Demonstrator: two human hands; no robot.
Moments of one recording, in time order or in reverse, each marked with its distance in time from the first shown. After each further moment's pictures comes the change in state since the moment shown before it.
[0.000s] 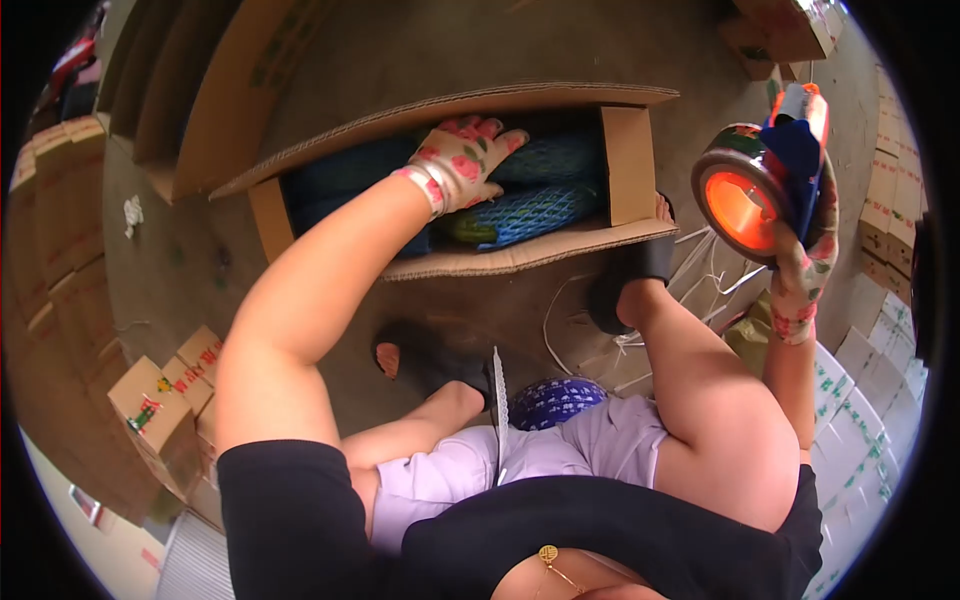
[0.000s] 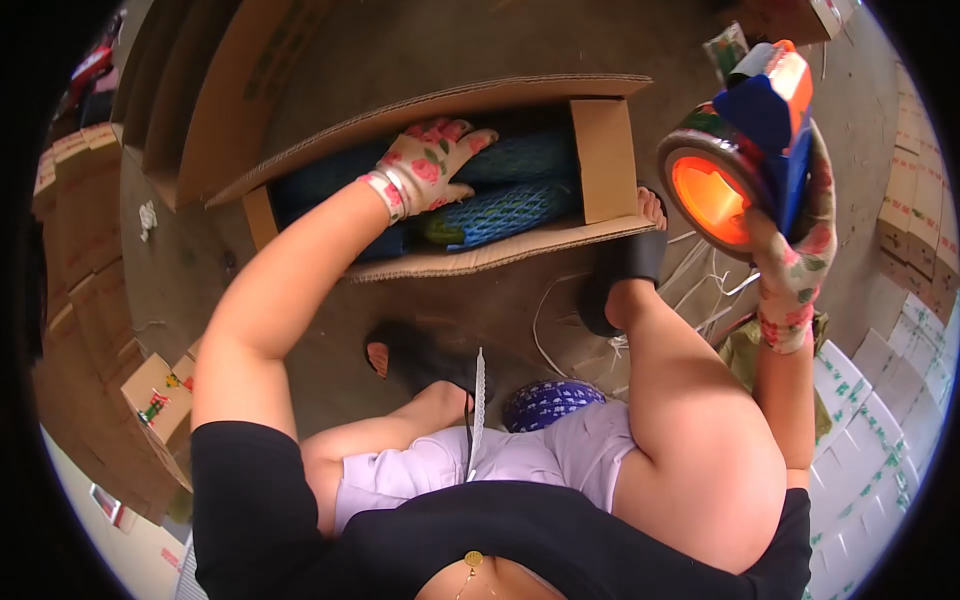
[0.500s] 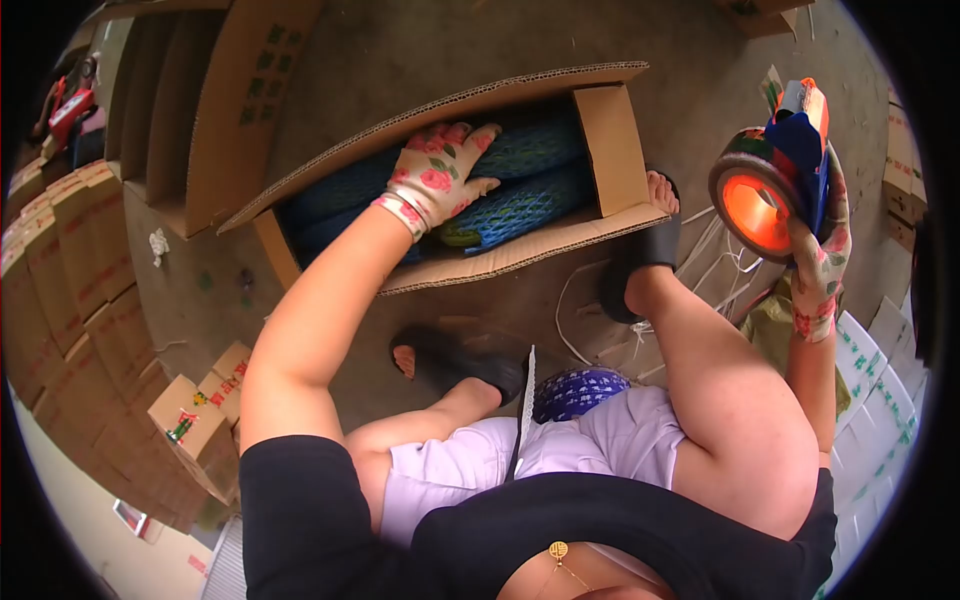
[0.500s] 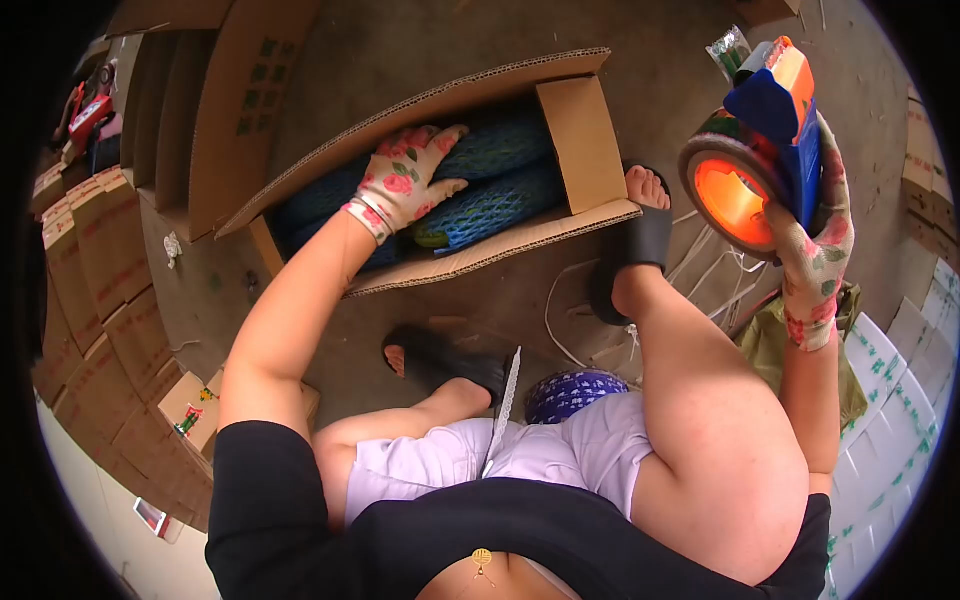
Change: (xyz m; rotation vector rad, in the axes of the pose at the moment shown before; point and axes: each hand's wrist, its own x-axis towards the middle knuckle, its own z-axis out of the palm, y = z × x) left_hand 0.001 0.005 0.005 -0.075 0.105 -0.090; right_hand -0.013 0.033 -0.053 -0.019 0.082 0.127
